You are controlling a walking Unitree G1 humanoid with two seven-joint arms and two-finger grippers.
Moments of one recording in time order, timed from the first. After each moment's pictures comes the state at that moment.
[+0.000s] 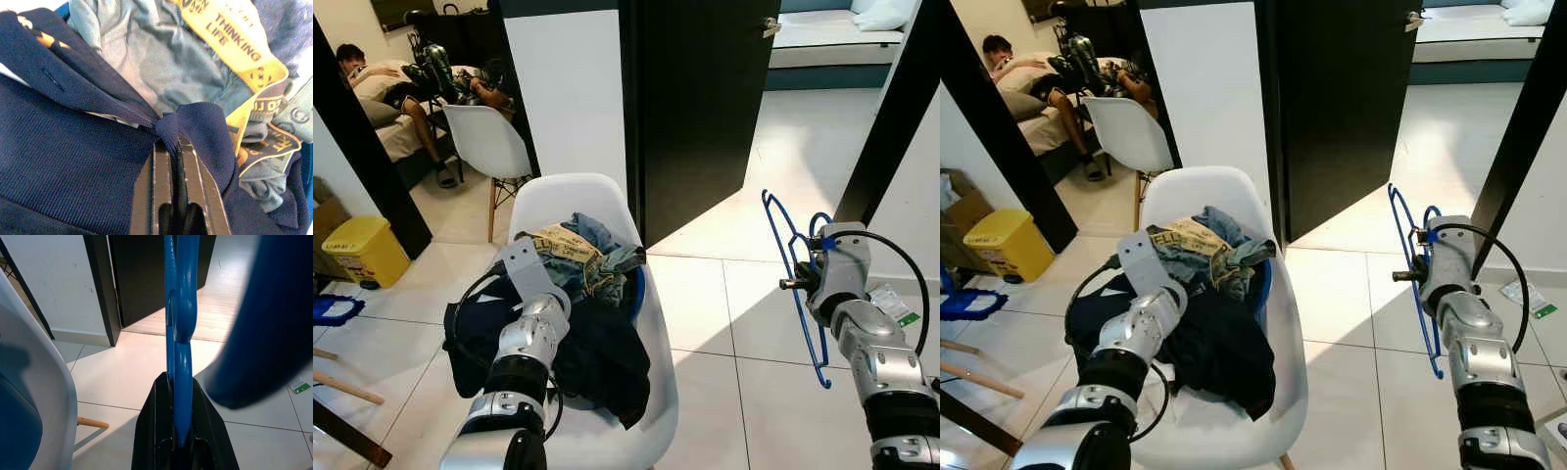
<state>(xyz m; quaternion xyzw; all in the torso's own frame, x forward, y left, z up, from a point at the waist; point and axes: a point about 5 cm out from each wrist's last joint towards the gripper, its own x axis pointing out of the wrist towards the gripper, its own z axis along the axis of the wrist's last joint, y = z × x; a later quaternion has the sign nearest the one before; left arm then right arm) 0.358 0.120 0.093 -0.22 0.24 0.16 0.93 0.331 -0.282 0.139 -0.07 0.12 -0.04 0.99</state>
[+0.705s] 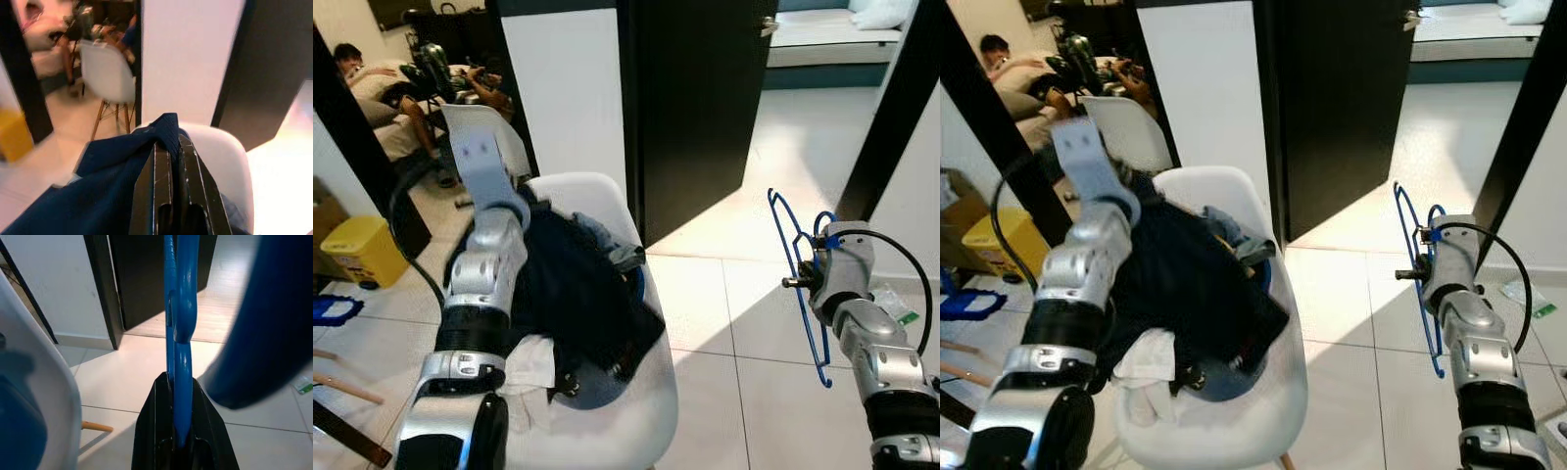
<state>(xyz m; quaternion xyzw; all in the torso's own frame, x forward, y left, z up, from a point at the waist) 0.382 0.175 0.257 -0.05 -0.08 0.08 0.99 0.336 -0.277 0.142 -0.06 0.11 -0.04 0.99</state>
